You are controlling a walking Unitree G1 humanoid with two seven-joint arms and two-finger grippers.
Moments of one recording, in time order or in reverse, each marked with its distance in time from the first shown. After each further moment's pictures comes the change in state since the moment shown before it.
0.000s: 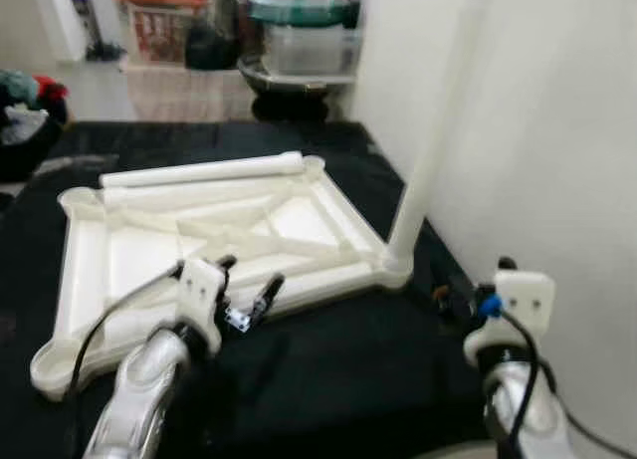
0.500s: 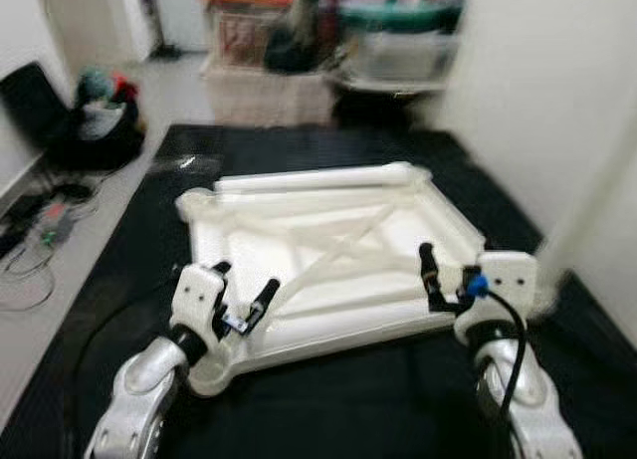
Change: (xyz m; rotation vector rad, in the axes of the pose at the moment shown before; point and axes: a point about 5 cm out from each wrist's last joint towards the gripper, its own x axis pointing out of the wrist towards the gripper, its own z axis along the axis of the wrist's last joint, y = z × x) left arm -0.010 0.007 -0.004 0.029 0.047 0.062; right arm 0.021 0.014 0.006 0.009 -0.030 0.054
